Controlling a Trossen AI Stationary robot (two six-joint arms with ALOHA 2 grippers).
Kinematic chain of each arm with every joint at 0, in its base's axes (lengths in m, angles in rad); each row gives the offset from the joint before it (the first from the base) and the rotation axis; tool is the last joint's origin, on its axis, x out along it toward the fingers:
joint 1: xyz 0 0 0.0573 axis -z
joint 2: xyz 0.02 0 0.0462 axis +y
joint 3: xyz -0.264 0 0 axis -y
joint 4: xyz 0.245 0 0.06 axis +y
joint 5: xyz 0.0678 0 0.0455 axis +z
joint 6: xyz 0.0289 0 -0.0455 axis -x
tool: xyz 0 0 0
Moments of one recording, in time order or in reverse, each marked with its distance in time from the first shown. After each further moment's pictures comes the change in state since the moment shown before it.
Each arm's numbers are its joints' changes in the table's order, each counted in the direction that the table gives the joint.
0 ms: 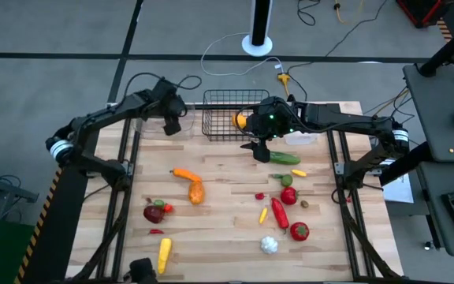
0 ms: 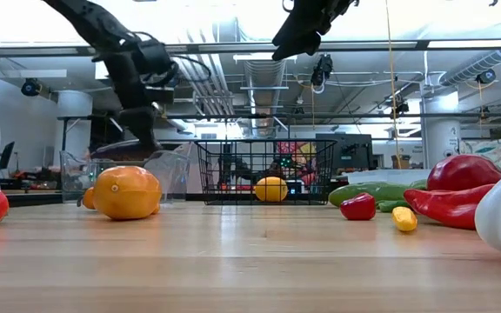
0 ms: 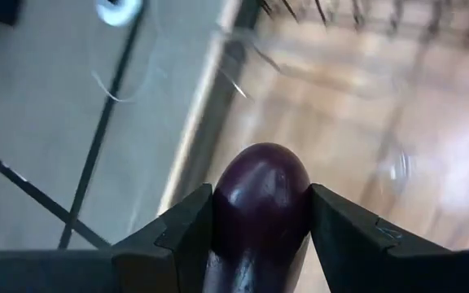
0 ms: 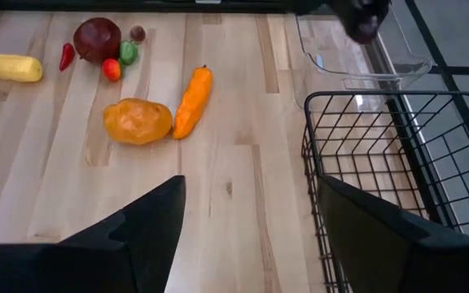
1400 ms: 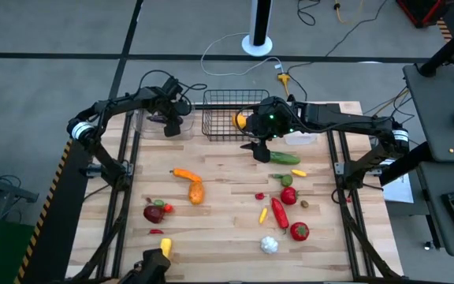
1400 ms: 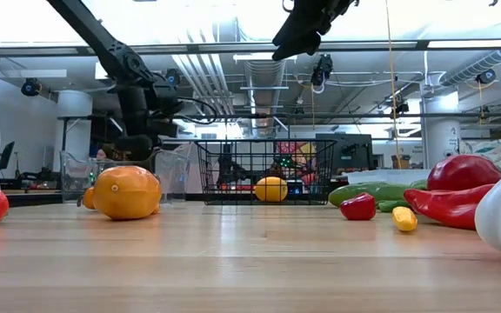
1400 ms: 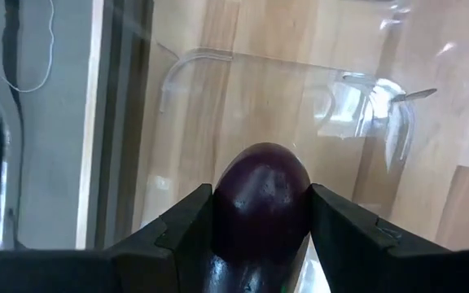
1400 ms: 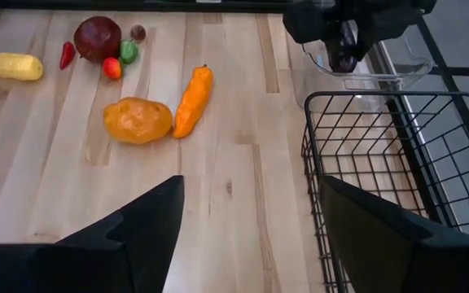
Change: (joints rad) left arm -0.102 0.264 0.064 0.027 -0.169 -0.166; right arm 0.000 0.000 0.000 0.001 0.000 0.006
